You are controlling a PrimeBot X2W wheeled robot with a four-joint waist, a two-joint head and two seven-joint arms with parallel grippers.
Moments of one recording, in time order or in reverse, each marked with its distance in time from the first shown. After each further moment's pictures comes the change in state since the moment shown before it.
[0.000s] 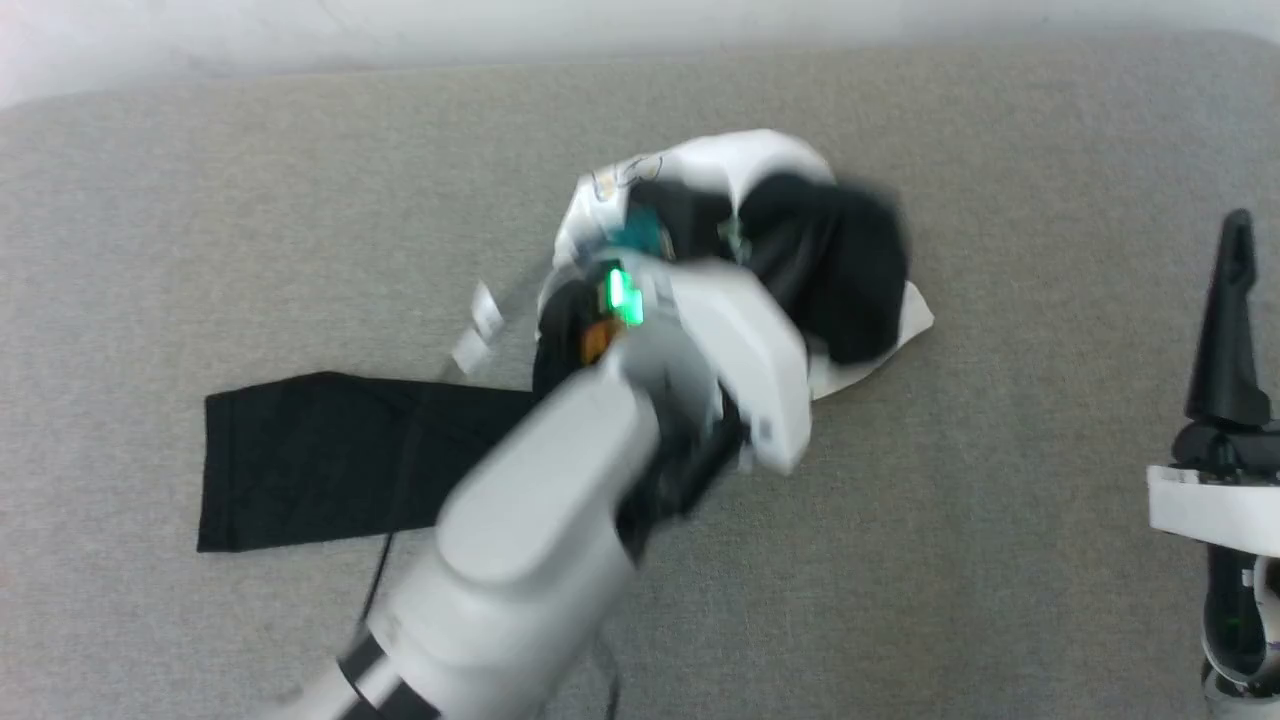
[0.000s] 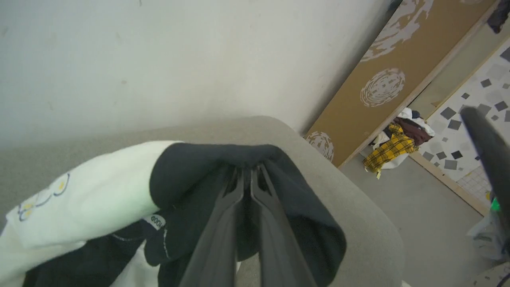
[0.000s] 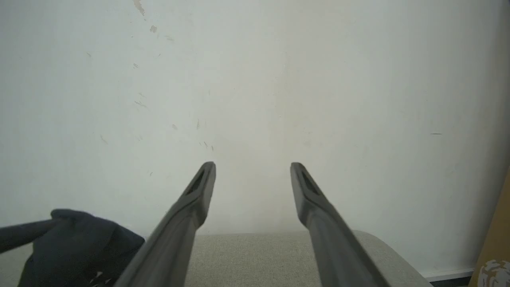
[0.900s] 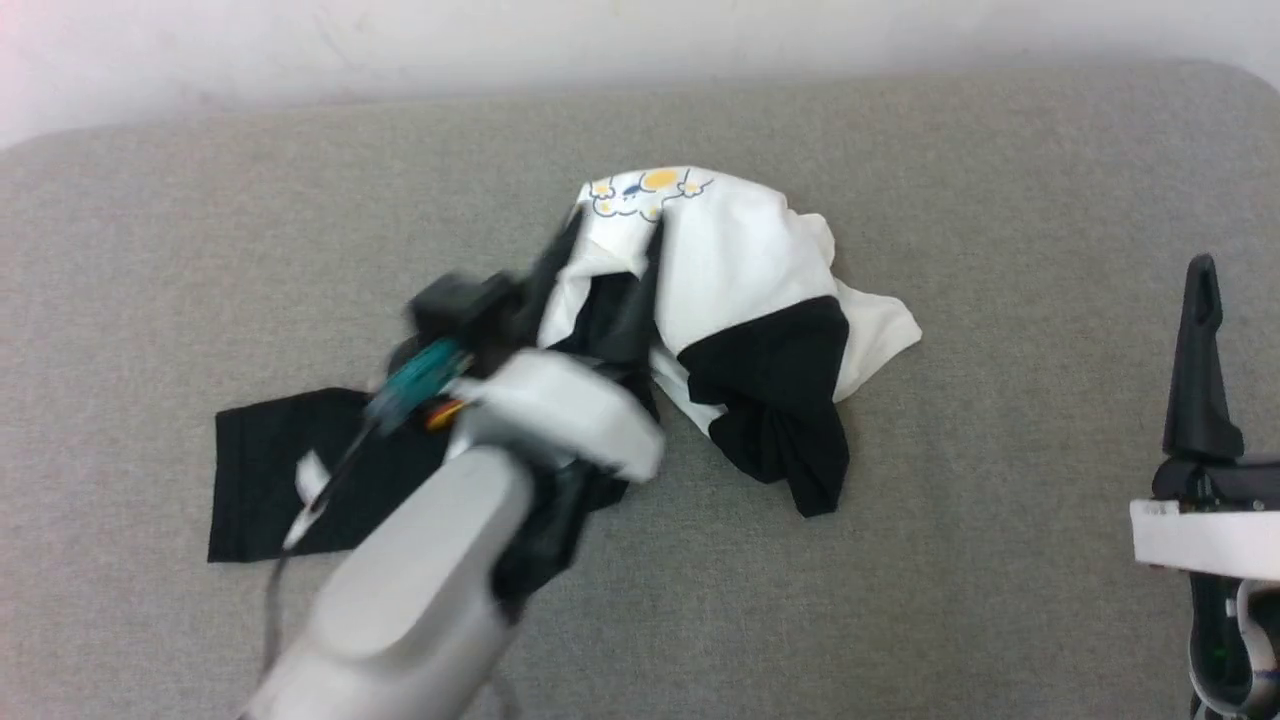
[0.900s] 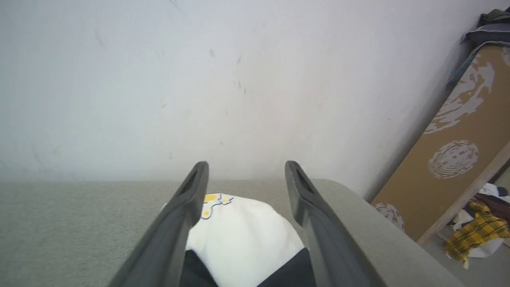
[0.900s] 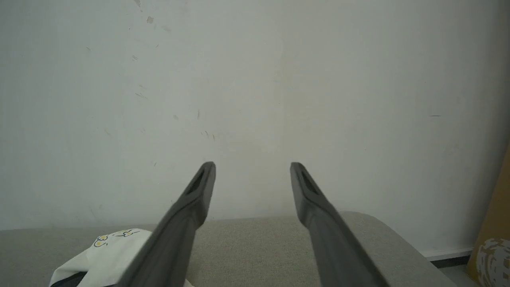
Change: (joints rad) left arm 0.155 0.165 0.028 -0.085 -0.021 0.131 -0.399; right arm 0.046 0.001 0.011 0.027 0.029 0.000 0.016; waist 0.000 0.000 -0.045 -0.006
